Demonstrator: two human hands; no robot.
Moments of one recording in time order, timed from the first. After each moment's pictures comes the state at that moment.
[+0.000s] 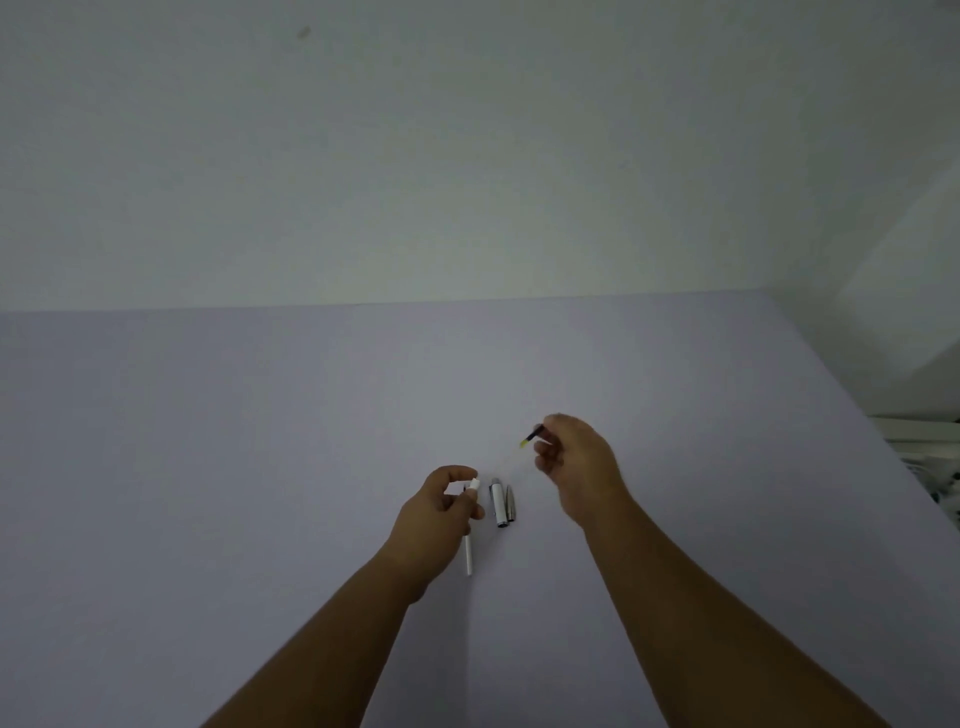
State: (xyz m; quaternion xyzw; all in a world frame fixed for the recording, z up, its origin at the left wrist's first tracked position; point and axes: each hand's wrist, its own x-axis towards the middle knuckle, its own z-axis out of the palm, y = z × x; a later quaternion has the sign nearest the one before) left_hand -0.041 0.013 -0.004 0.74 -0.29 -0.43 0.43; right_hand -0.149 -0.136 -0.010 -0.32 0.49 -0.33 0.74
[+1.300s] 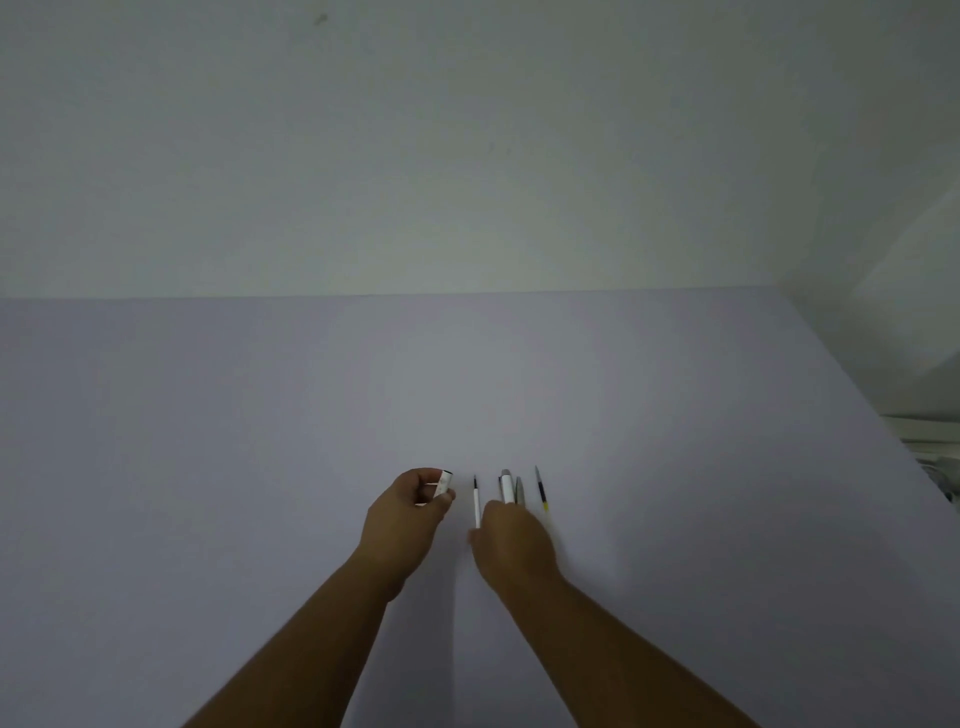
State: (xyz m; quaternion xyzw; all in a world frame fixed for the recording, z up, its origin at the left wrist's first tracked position) left_hand -0.021 0.031 -0.016 0.80 -0.23 -0.37 0.41; right_hand -0.124 -0.038 -0.058 -0.82 0.51 0.03 0.26
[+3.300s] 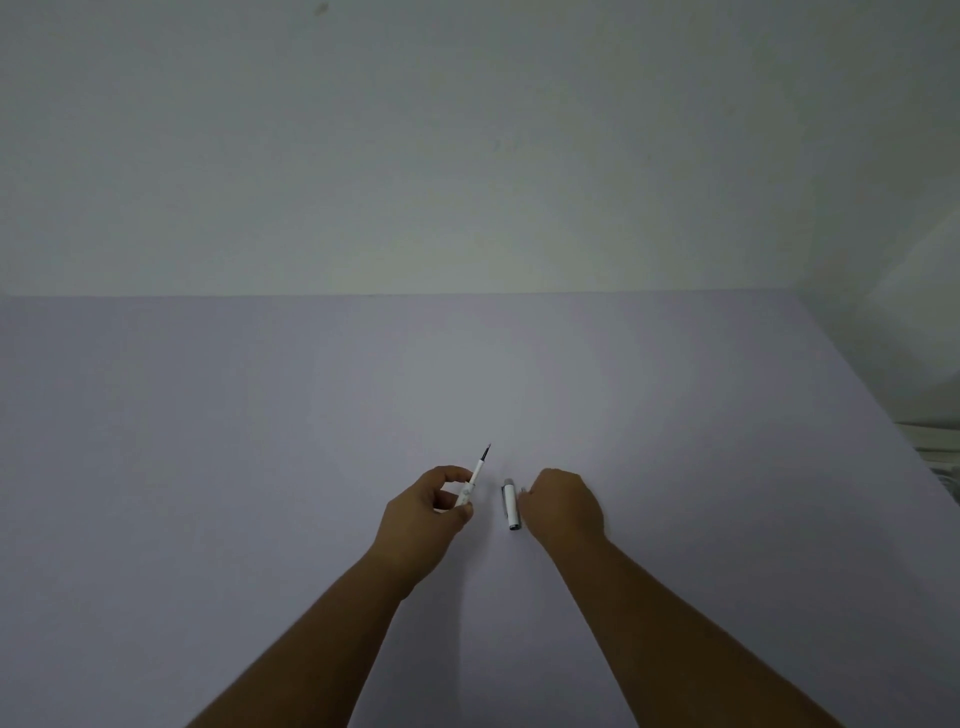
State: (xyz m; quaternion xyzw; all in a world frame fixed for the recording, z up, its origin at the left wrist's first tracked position) left_hand -0.020 0.015 -0.016 0.78 -0.29 -0.40 0.38; right_hand -0.135 -0.109 -0.055 -0.76 0.59 0.06 0.26
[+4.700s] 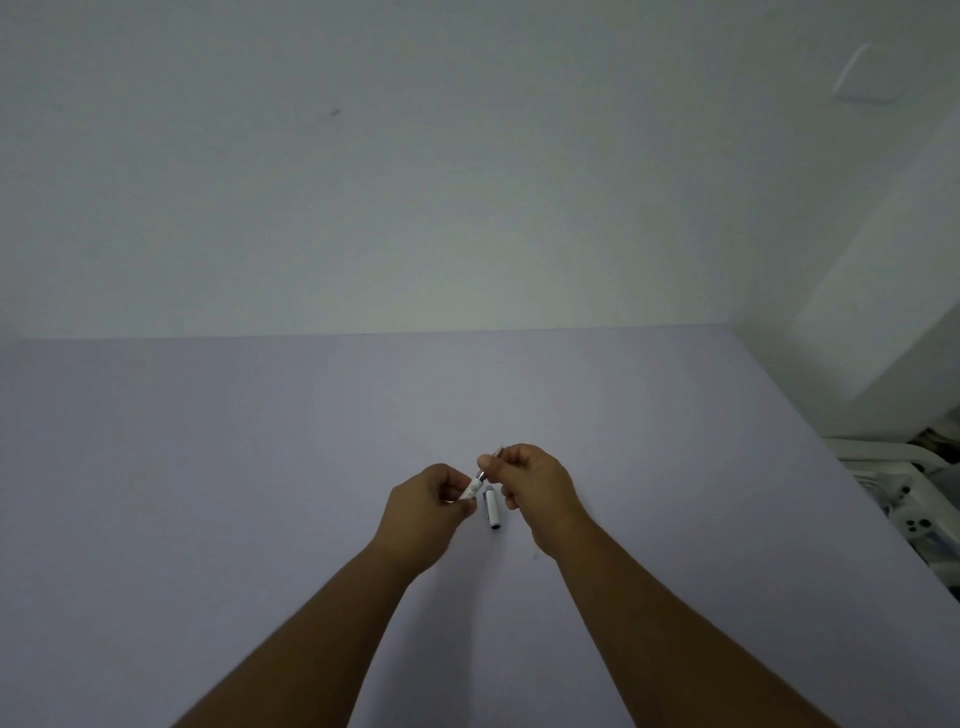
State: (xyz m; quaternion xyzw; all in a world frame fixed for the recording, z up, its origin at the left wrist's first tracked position) left_hand -0.045 0.031 0.038 0.78 -0.37 -0.32 0.39; right_hand -0.156 -0.066 0.032 -0.59 0.44 -0.24 0.63
